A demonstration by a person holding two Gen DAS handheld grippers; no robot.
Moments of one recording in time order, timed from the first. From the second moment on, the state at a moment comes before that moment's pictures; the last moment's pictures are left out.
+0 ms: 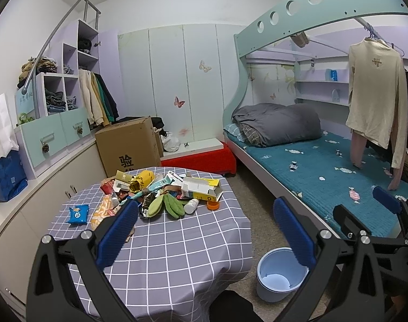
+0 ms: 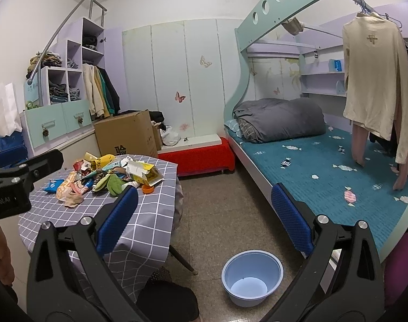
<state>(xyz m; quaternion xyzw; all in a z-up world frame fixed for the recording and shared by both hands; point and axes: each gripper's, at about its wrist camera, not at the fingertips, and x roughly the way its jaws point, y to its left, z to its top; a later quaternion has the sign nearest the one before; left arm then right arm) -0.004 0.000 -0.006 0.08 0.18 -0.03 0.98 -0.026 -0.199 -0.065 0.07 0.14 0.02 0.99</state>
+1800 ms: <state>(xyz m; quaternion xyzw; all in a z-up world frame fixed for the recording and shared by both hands) 0.004 0.011 -0.017 0.07 0.20 -0.02 0.98 -0.017 -0.185 -0.073 0.06 0.17 0.04 0.98</state>
